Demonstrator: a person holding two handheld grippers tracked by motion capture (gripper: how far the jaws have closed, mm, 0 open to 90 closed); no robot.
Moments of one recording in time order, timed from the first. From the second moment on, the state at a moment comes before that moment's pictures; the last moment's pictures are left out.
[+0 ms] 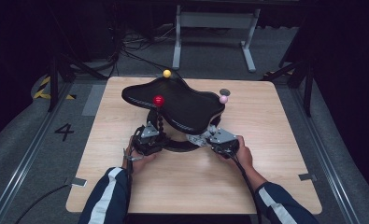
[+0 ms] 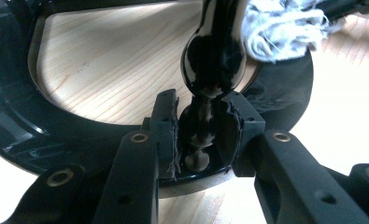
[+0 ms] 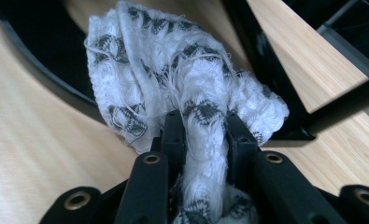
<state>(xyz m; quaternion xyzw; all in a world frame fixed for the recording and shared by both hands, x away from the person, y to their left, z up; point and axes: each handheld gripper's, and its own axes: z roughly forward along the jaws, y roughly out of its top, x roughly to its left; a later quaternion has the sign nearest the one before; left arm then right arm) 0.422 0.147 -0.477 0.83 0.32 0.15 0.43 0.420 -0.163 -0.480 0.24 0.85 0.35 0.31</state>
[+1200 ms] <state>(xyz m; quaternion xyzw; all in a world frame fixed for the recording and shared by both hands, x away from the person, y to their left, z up) 0.422 0.148 -0.477 0.83 0.32 0.14 0.44 0.403 -0.118 -0.478 0.16 0.86 0.38 0.29</state>
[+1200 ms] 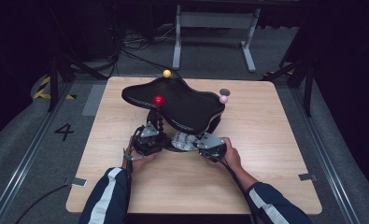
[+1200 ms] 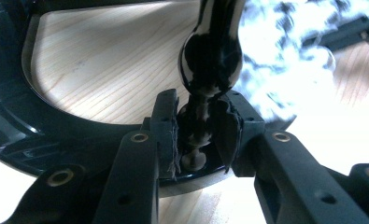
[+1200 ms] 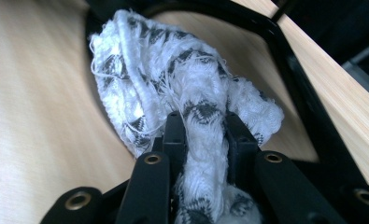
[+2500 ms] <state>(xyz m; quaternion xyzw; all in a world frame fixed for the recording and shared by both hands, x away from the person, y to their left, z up) 0.423 0.149 -0.477 0.83 0.32 0.13 0.44 0.457 -0.185 -0.482 0.28 0.83 0.35 0.34</state>
